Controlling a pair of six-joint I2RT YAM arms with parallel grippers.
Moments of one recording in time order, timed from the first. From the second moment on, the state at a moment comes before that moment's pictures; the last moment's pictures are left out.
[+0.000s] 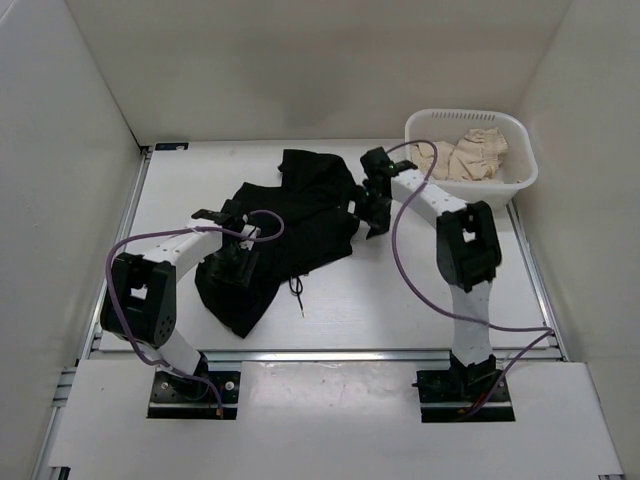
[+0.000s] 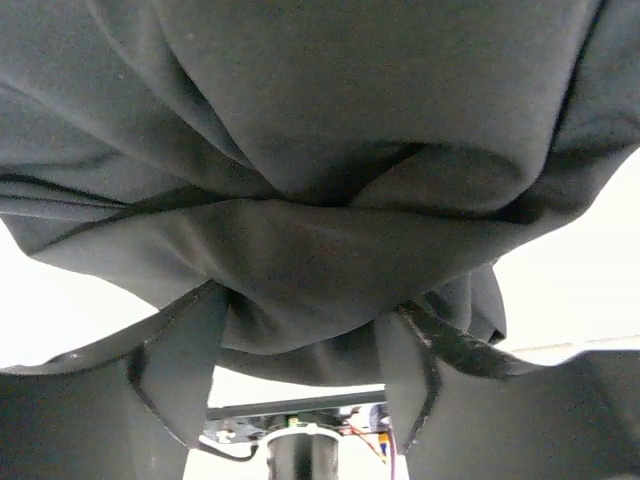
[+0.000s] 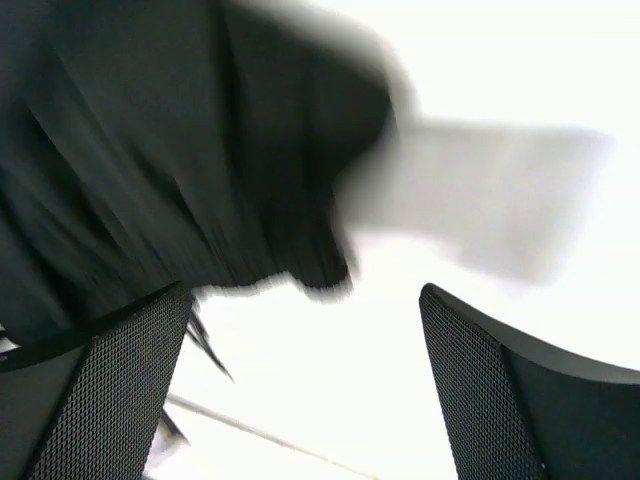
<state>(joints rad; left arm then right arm) -0.30 1.60 1.02 -0.92 -0.01 0.00 0.44 2.18 1.82 -0.81 -0.27 0.60</state>
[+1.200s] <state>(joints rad) 0.34 1.17 1.02 -1.02 -0.02 0.00 0.26 2.07 2.12 -1.06 -0.07 0.29</state>
